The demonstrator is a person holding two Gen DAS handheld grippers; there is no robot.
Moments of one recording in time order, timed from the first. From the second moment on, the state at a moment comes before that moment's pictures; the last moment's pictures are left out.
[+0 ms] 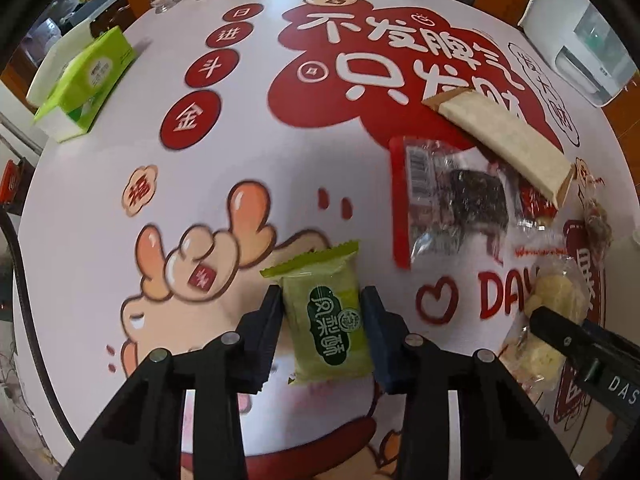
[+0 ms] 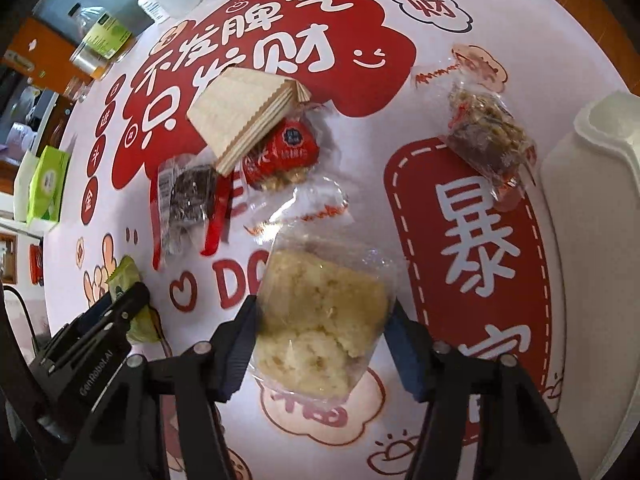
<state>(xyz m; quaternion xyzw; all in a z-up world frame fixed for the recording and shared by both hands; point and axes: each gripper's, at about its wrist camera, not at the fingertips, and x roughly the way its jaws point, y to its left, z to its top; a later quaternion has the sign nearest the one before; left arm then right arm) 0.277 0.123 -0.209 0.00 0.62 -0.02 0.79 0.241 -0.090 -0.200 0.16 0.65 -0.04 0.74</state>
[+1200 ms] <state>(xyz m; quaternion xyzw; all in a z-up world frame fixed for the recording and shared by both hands) 0.101 -0.077 -0.054 0.08 0.52 -0.11 0.85 0.060 -0.231 -0.047 0.04 0.52 0.06 0.85</state>
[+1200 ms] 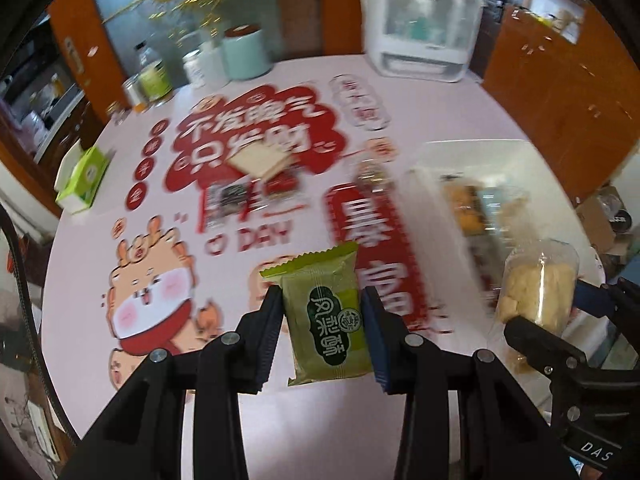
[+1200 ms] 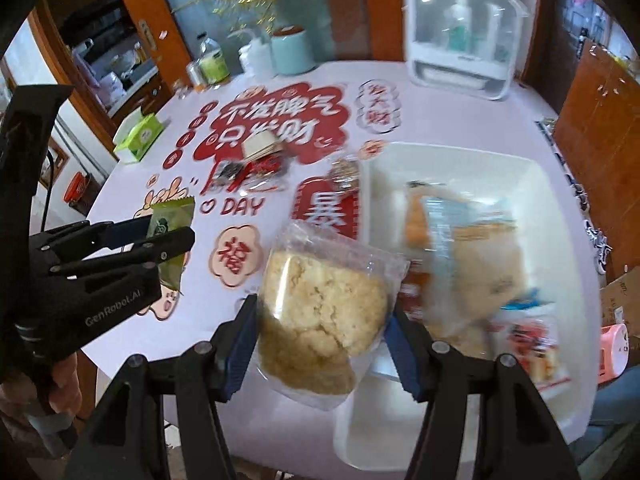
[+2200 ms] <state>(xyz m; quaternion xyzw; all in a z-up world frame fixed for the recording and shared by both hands) 0.063 -0.246 -0.022 0.10 0.49 -0.19 0.85 0.033 -0.384 -0.031 0.05 0.50 -0.02 0.87</state>
